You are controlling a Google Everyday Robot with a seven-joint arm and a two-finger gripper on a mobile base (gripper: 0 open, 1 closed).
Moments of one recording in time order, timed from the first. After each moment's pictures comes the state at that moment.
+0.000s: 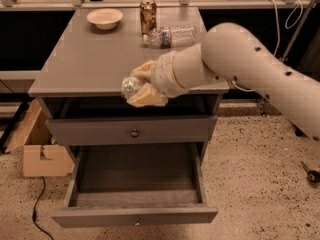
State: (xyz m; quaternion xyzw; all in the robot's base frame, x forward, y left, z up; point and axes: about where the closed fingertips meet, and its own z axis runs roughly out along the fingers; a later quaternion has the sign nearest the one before) arm 0.562 0.057 0.873 -0.66 0.59 0.13 0.44
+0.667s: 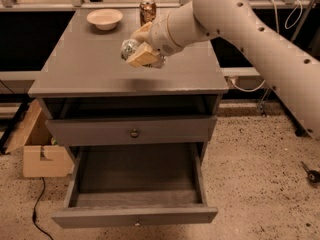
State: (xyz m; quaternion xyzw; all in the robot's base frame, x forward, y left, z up) arm 0.666 0.067 0.923 -0.65 0.59 0.12 0.46
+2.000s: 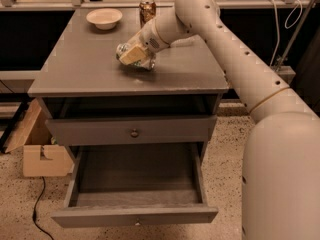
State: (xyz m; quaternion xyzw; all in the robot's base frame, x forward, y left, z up) arm 0.756 0.093 0.867 -0.58 0.67 0.21 0.40
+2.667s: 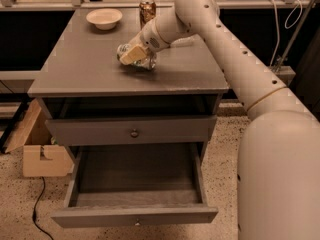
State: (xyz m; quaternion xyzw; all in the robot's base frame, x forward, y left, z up) arm 0.762 0.090 0.862 -0.57 0.69 0.22 0.39
